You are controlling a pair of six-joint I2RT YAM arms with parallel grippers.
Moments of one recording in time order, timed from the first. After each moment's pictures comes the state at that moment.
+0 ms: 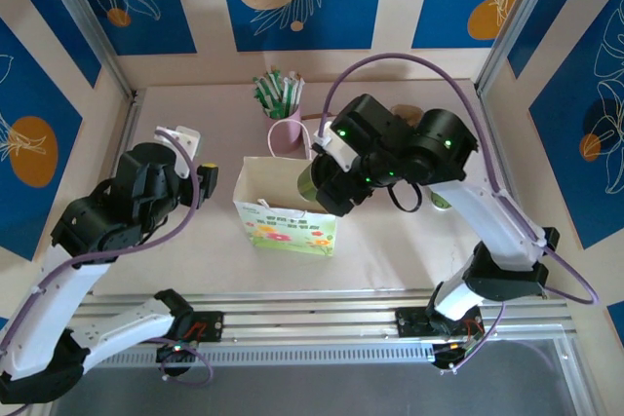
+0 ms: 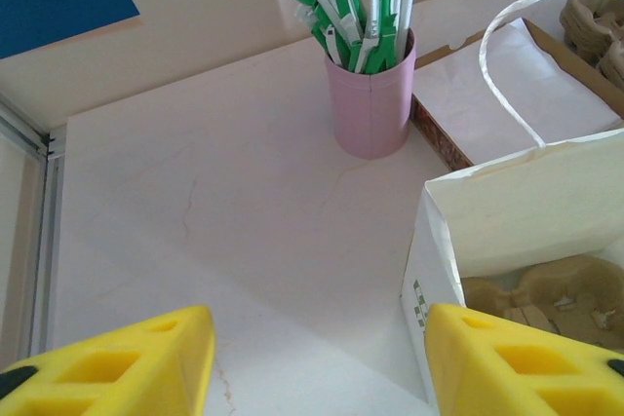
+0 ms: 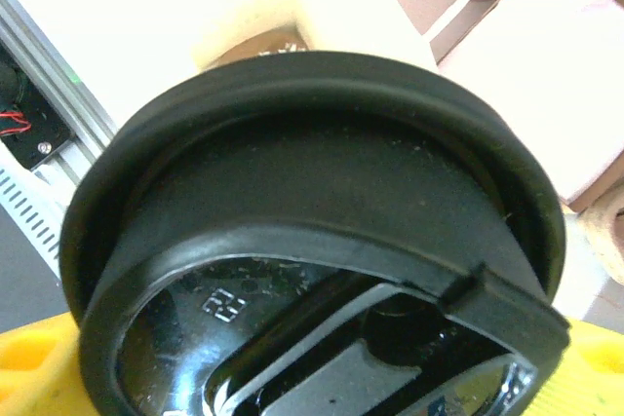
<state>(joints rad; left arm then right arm) -0.68 0.90 1.40 -1.09 -0.40 -0.11 1.00 1.57 2.22 -1.70 0.08 0.09</state>
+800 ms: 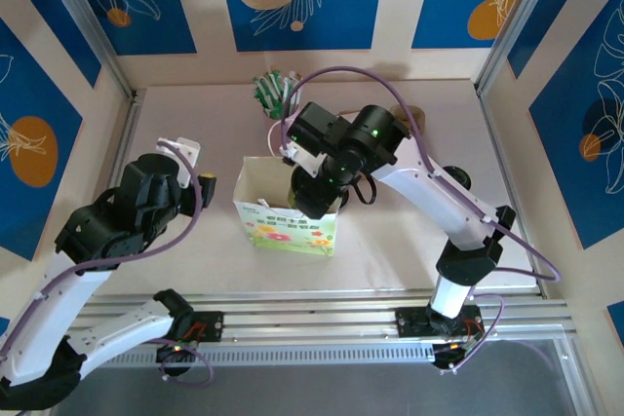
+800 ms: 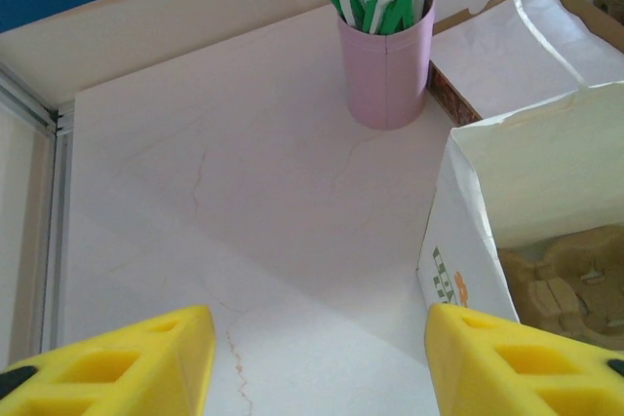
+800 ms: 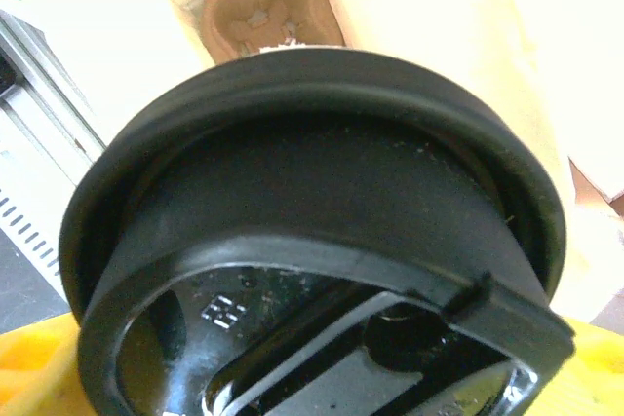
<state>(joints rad) -0.68 0.85 1.31 -1.09 -0.41 -0.11 1.00 1.74 2.20 -1.70 0.07 0.04</state>
